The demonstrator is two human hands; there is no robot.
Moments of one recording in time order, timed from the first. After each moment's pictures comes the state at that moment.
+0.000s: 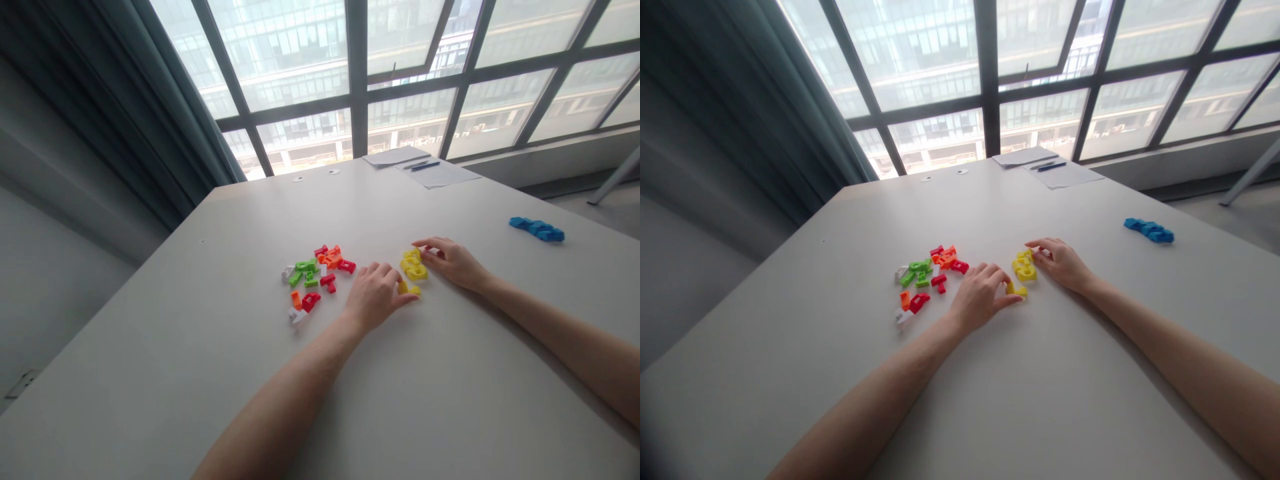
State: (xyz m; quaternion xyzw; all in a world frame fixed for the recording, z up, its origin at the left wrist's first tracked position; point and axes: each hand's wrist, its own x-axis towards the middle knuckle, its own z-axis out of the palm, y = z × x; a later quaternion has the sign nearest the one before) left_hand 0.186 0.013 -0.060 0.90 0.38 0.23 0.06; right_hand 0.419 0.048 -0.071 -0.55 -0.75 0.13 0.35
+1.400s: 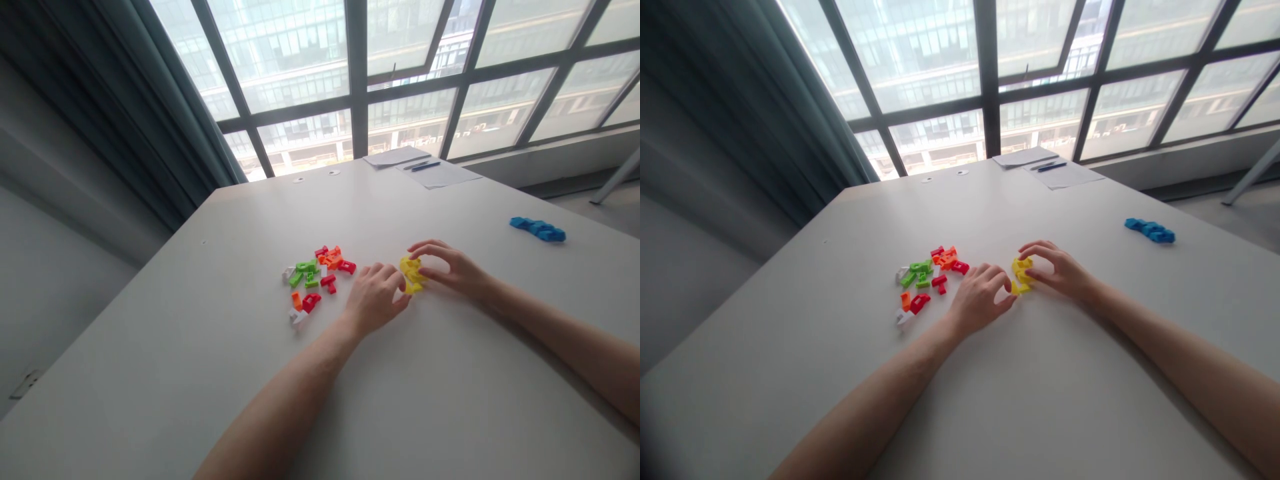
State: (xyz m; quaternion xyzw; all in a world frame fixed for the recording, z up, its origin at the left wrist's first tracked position) left_hand 0.182 0.010 -0.059 0.90 0.35 0.25 0.03; right_hand 0.411 0.030 -0.057 -0.41 -0.82 0.18 0.37
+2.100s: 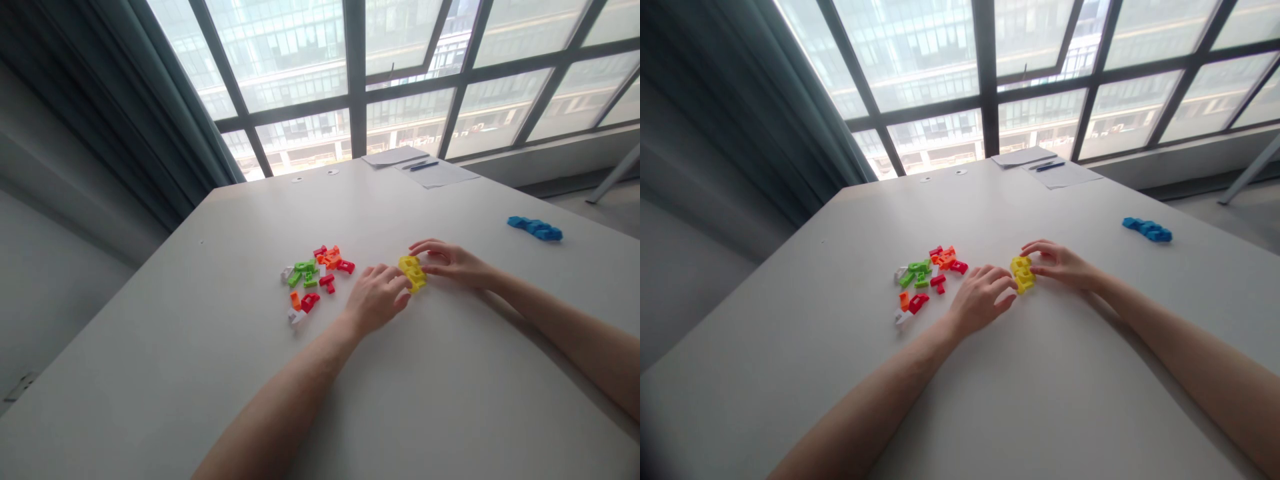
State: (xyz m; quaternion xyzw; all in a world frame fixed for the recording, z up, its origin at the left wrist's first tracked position) left_hand 0.182 0.010 -0.057 0.93 0.30 0.23 0.00; right_hand 0.426 0.042 -0.057 -0.44 -0.76 0.34 0.33
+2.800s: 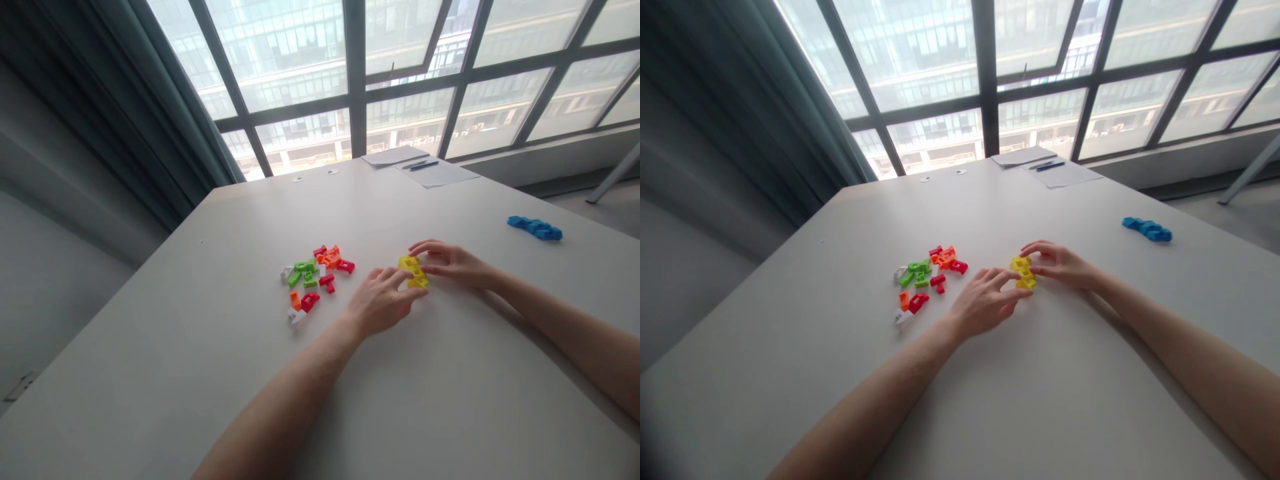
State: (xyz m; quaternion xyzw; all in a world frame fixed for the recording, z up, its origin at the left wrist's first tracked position) left_hand 0.183 0.011 -0.062 0.95 0.23 0.22 -0.03; right_hand 0.425 0.042 -0.055 -0.44 -0.76 0.35 0.33
